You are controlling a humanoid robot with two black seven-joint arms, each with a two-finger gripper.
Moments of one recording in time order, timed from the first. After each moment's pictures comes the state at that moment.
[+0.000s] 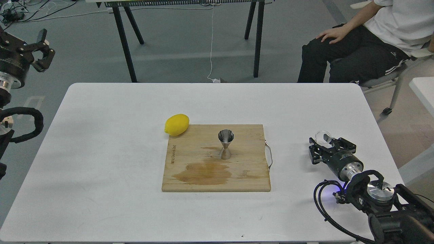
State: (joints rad) left arm -0.61 0.54 -1.10 -0.96 0.10 -0.19 -0.25; right arm 0.18 -0.23 1.20 0.78 0.52 0.22 -0.17
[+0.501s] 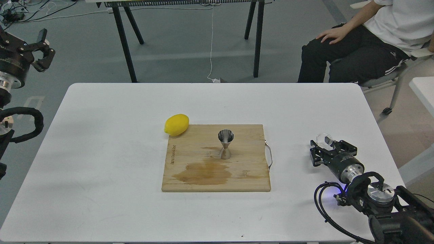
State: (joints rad) left arm -0.61 0.54 -1.10 -0.96 0.10 -0.19 -0.25; right arm 0.18 -0.23 1.20 0.75 0.52 0.23 -0.17
